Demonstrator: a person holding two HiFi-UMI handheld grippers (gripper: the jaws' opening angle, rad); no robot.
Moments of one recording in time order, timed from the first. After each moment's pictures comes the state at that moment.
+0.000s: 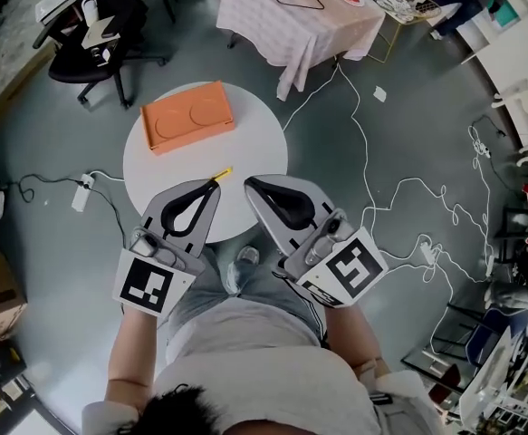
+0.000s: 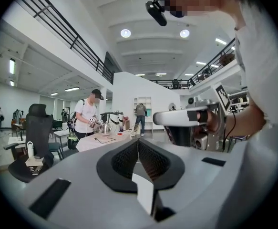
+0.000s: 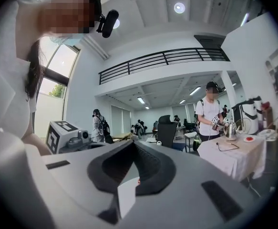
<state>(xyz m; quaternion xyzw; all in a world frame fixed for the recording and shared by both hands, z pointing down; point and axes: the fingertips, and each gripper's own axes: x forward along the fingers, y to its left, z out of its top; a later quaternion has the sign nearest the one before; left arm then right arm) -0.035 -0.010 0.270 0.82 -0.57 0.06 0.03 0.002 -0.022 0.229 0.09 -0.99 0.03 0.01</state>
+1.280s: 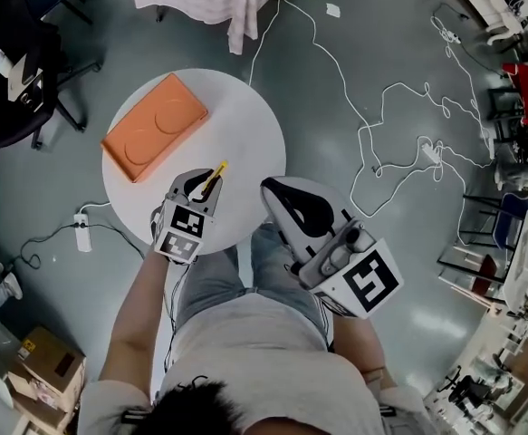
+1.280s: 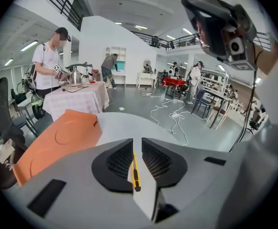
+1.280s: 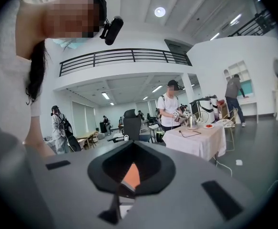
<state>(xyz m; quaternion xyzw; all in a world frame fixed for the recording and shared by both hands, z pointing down) -0.064 -0.090 0.517 0.86 -0.37 0.31 0.17 -0.010 -0.078 0.270 0.32 -0.94 0.10 0.04</state>
